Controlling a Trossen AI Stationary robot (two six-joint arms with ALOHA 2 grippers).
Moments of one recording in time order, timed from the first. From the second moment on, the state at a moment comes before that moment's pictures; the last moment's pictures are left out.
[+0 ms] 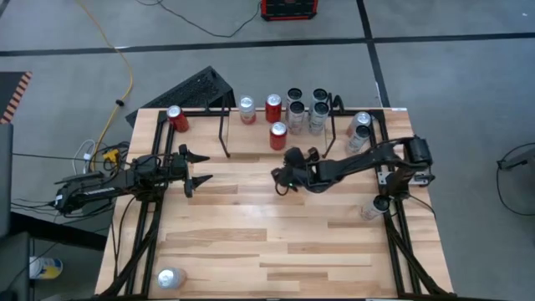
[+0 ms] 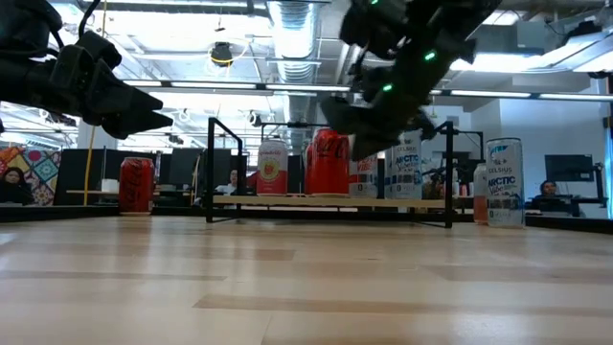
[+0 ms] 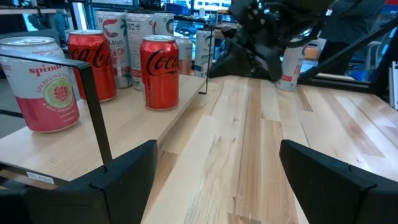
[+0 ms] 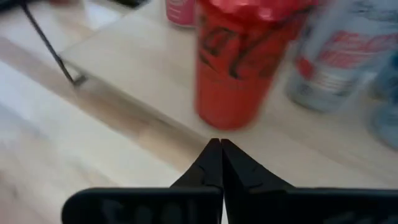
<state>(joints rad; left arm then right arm) 0.24 0.05 0.01 0.03 -0.02 -0.06 0.04 1.76 1.06 -0.21 0.87 0.75</state>
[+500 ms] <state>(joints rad) 0.24 0.06 0.01 0.03 -0.02 -0.06 -0.04 1.89 1.06 0.03 0.89 0.70</state>
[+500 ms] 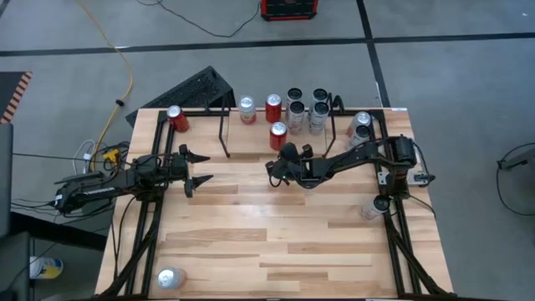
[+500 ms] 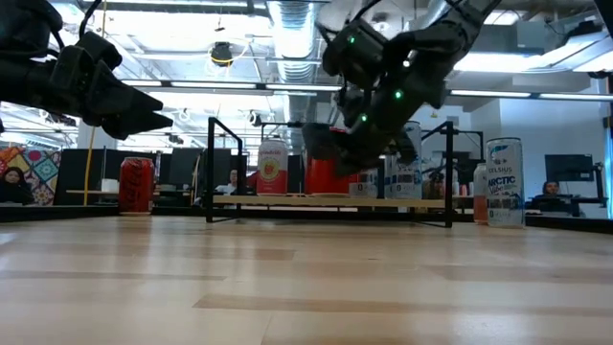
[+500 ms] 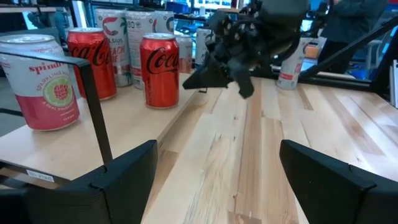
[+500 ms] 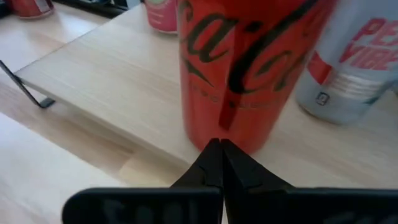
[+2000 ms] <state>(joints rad) 0.24 0.07 0.01 0.03 -0.02 -0.06 -0.11 1.88 1.17 -0.15 0.94 0.44</state>
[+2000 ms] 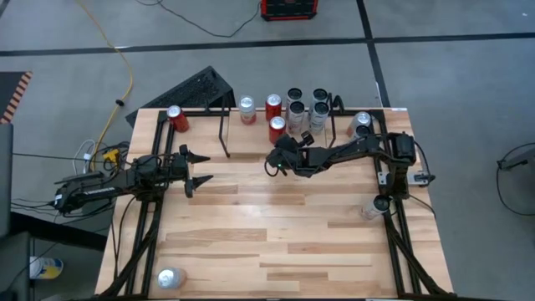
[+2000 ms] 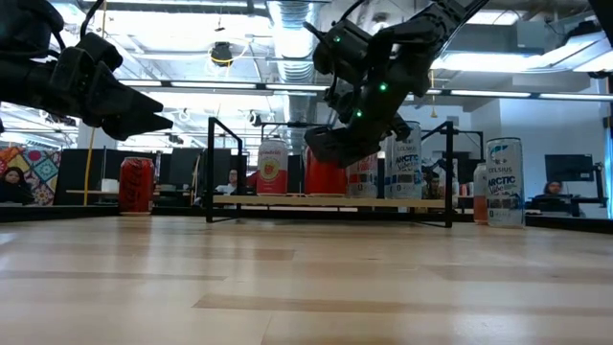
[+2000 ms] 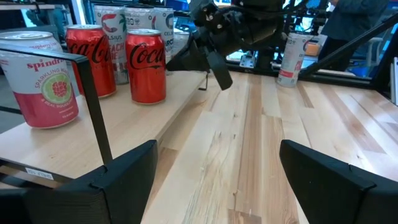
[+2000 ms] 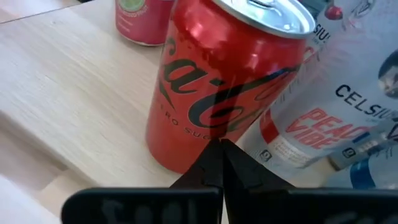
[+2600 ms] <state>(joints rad) 0.24 0.07 0.01 0.03 -0.02 -0.06 -0.17 1.88 1.16 -0.11 0.92 0.36</state>
